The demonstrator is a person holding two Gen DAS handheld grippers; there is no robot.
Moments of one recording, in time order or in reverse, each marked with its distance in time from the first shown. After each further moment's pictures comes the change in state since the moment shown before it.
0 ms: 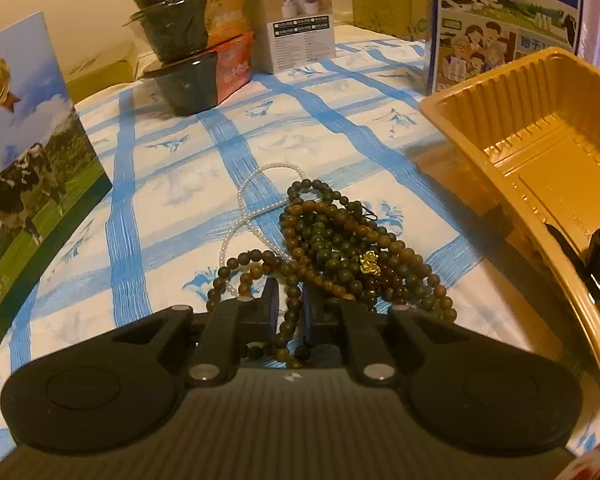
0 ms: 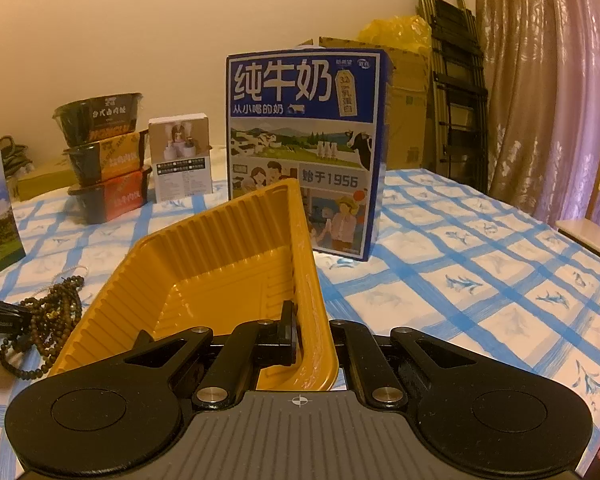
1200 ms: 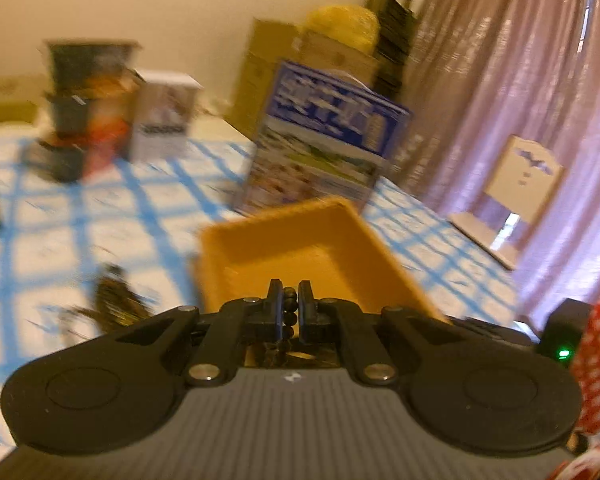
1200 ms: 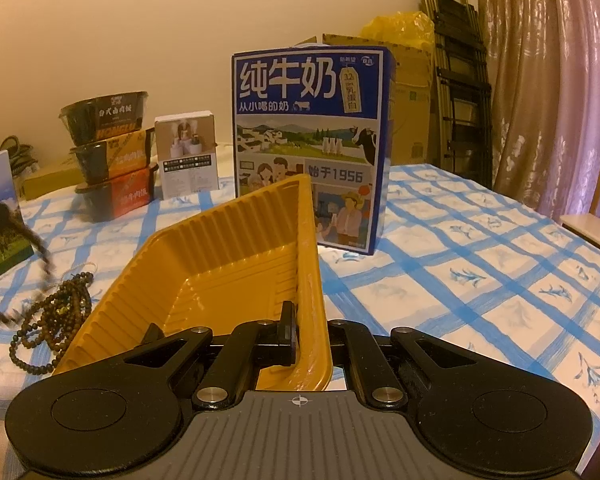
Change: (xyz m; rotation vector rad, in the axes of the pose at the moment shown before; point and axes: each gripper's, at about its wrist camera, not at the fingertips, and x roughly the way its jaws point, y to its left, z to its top) left arm -0.154 -0.068 0.031 -0.194 -0.221 -0.489; right arm -0.007 0.002 -0.003 0.009 0.012 0.018
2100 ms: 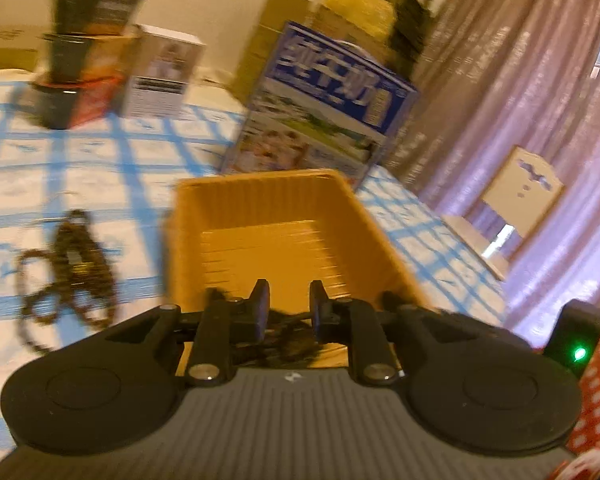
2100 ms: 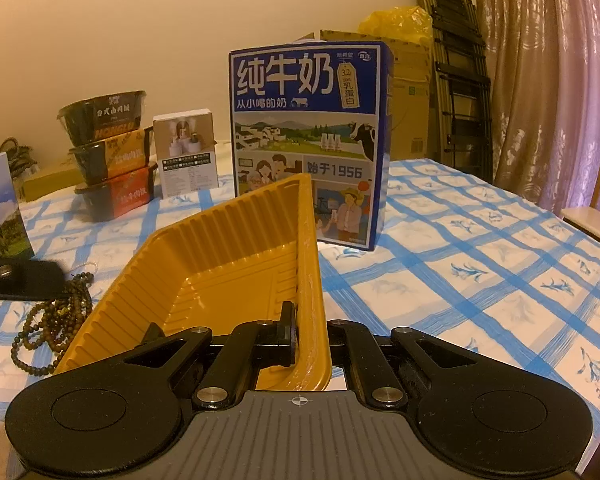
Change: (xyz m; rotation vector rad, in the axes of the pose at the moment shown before) left arm 0.022 -0.001 -0.025 -0.114 0.018 0.033; right arm 0.000 0.000 -0.001 0.012 0.007 0.002
